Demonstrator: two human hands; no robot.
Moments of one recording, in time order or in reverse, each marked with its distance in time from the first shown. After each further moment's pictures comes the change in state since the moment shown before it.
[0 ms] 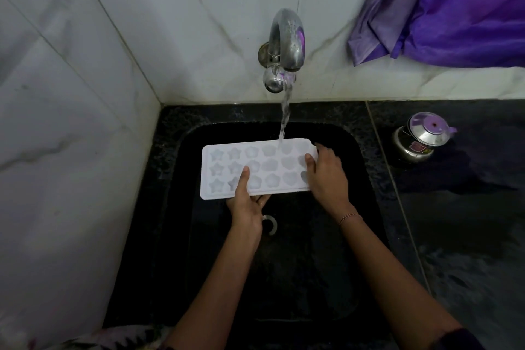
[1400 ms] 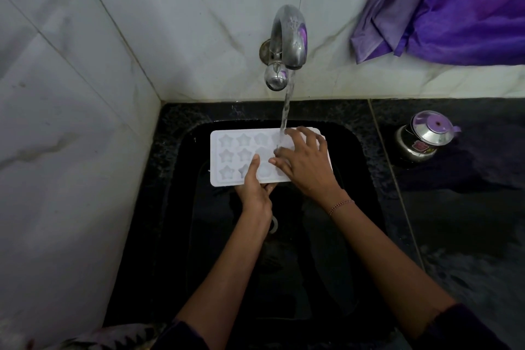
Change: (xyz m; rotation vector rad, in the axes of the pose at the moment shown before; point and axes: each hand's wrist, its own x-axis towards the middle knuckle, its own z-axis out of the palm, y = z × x) left_hand 0.012 -0.008 0.021 -0.016 -0.065 0.040; right_hand 0.014 -0.026 0.005 -0.321 0.096 -0.569
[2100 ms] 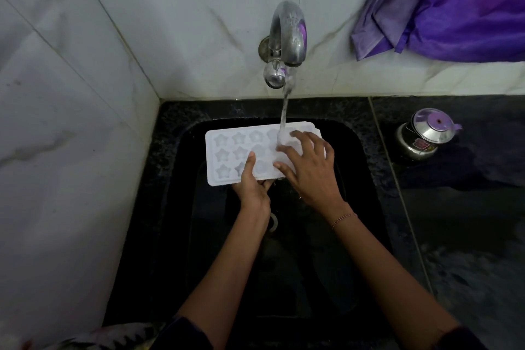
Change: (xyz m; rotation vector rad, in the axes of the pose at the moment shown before) left_hand 0.007 0.001 -0.001 -0.021 0.005 0.037; right_hand -0.022 -0.003 -0.002 0.016 0.034 0.066
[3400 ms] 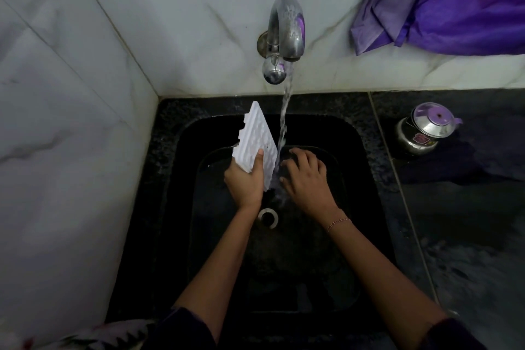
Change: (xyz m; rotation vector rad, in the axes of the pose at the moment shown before) left_hand -0.015 0.014 -0.001 0.935 0.138 0.643; right_hand -0.027 0.000 0.034 0.001 -0.139 0.040
